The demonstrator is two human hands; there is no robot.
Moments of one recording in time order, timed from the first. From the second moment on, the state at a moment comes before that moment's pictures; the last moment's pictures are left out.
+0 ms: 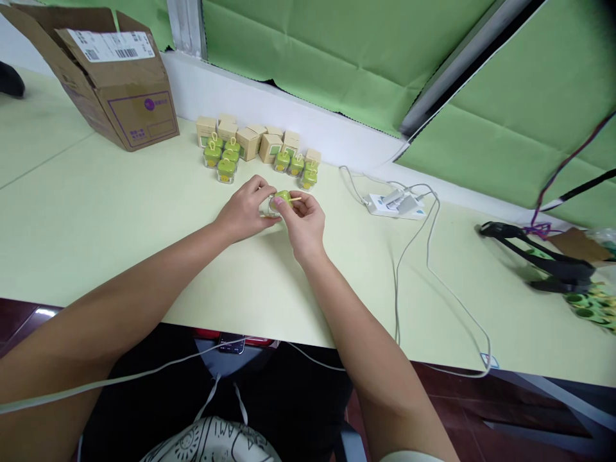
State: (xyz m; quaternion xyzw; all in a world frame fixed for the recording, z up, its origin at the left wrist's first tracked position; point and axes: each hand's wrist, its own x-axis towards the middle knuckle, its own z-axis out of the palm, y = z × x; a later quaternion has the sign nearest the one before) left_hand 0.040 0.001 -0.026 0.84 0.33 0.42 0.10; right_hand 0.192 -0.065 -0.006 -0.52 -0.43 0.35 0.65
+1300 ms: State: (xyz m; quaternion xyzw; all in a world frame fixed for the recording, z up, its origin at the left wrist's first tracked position) left_hand 0.048 -0.015 -0.016 0.82 0.32 0.44 0.18; right_hand 0.184 -0.070 -0.007 -0.47 -0.39 0.49 0.62
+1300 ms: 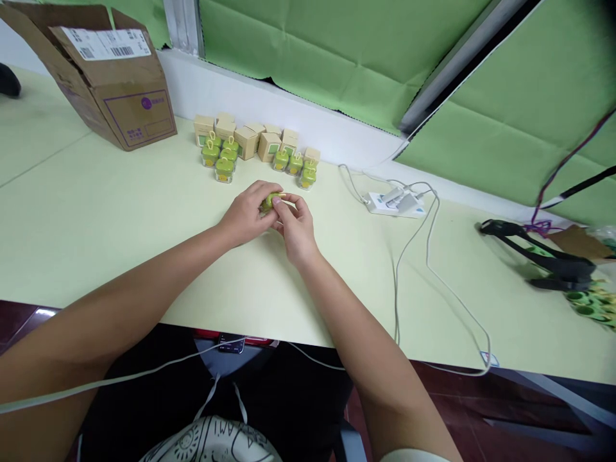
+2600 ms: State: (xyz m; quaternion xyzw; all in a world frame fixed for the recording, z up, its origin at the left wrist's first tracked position) left_hand 0.043 -0.008 -0.017 0.81 0.27 0.41 0.32; right_hand 0.200 -0.057 -0.008 -0.45 -0.26 0.59 0.61
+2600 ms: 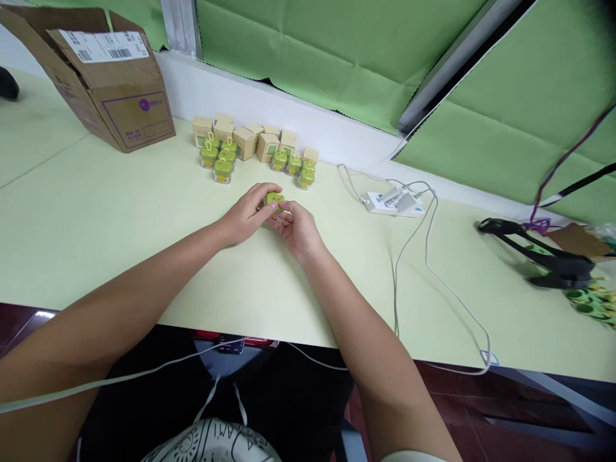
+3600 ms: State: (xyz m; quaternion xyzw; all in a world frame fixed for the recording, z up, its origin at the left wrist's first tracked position) left_hand 0.003 0.028 -0.006 0.87 0.39 0.25 0.18; right_hand 0.204 -0.049 -0.022 -0.63 -0.44 0.41 0.50
